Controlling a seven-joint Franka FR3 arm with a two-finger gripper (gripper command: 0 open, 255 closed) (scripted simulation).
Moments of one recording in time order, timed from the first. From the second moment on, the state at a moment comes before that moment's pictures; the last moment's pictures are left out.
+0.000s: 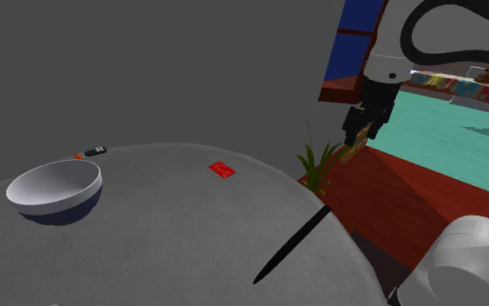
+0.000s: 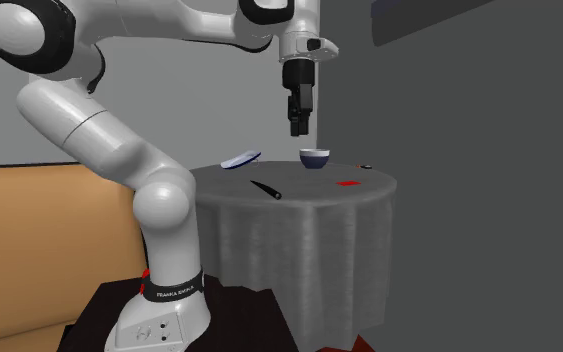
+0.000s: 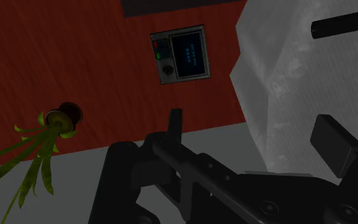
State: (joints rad) arm -0.01 -0.80 -0.02 -2.29 -0.08 1.50 0.14
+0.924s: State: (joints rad) arm -0.15 -1.06 0.36 -2.56 0.24 1.53 0.92
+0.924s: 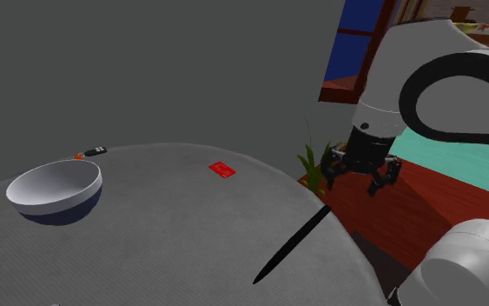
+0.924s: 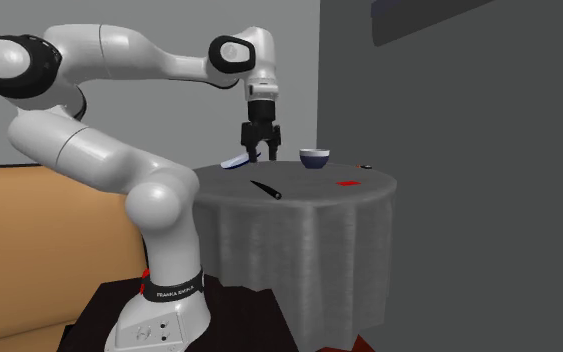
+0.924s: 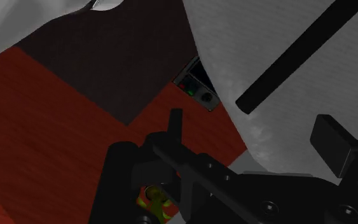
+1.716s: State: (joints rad) arm -0.31 -1.02 0.78 -2.56 0.57 1.67 1.58
